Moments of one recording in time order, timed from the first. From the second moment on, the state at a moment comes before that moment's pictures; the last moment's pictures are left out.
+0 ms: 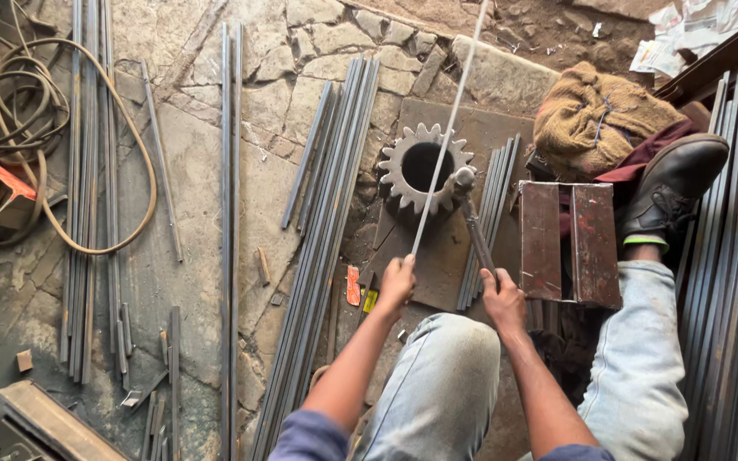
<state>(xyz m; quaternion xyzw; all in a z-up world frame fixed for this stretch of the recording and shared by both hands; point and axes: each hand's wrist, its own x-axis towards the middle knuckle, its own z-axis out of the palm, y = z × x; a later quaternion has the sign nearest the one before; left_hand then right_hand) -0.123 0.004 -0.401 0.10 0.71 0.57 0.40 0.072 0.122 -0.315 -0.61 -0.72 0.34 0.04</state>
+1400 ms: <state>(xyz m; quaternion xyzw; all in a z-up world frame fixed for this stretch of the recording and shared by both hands) -0.146 0.136 -0.153 0.19 0.14 0.71 0.66 0.076 0.119 -0.322 -0.61 -0.72 0.33 0.01</state>
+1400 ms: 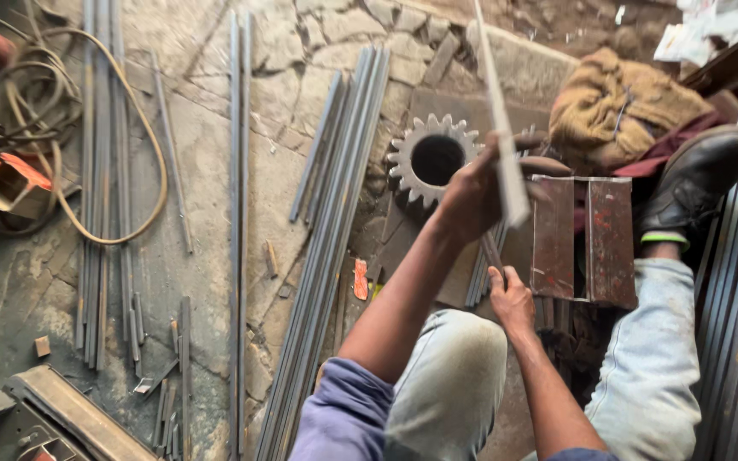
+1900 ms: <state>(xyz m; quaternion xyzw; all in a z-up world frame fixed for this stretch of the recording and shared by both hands) -0.144 -0.057 -0.439 0.18 0.79 0.50 0.31 0.084 0.108 -0.312 -0.53 -0.59 0.57 0.19</state>
